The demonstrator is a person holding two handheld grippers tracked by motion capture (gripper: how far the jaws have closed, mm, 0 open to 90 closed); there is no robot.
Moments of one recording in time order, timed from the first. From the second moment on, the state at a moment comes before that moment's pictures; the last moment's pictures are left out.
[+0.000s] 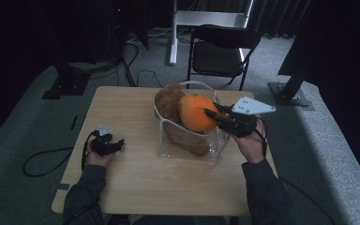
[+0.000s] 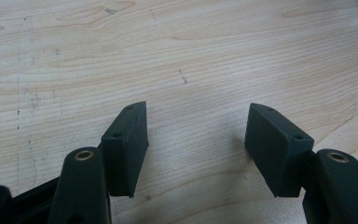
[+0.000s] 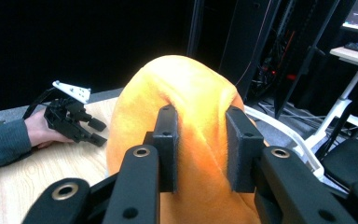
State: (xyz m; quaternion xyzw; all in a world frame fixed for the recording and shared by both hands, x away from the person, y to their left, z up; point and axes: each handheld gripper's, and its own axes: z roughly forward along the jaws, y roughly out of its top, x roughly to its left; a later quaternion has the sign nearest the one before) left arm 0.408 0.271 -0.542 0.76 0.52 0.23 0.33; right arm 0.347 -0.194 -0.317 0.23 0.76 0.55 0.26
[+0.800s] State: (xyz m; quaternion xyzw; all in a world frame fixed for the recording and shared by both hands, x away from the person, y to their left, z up) left arm 0.408 0.271 -0.542 0.76 0.52 0.23 0.33; right arm 0.344 -0.205 -0.339 0.26 0.76 0.54 0.24
